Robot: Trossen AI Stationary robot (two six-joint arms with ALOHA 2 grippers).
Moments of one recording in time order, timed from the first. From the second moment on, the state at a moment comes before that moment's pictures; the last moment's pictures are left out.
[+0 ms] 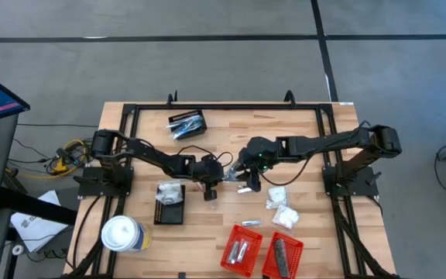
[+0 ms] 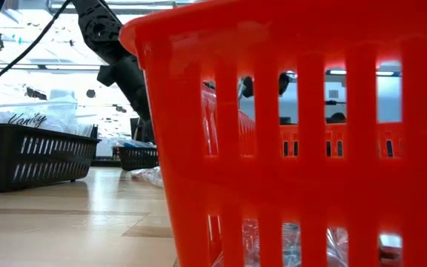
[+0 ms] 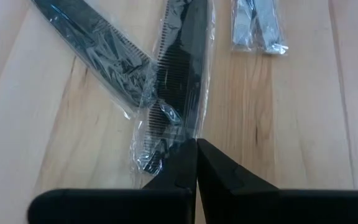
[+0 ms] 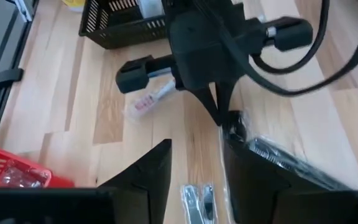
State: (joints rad) left arm -0.03 1.85 0.88 0.09 -0.10 -0.09; right arm -0.03 1.53 1.01 -0.26 -0.16 0.17
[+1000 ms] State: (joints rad) left arm -0.01 1.86 0.89 0.01 -0.05 -0.10; right arm -0.09 1.70 1.02 -0.27 -0.16 0.23
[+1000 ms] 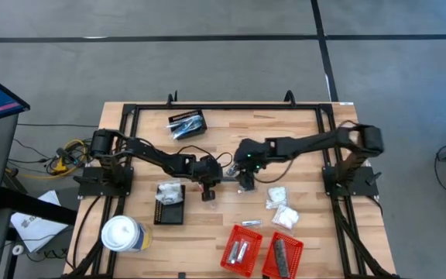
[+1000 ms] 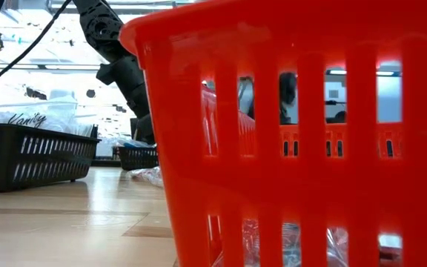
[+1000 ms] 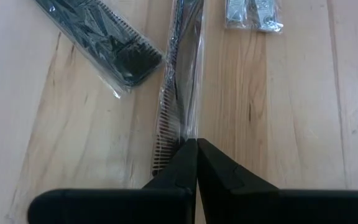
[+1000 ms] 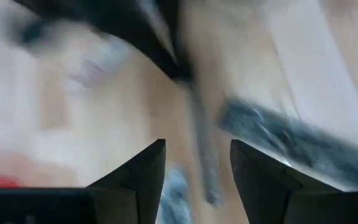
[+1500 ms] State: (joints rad) left arm -0.01 1.86 0.89 0.00 -0.06 -0.09; right arm -0.16 1.89 1.13 -0.33 -0.31 0.18
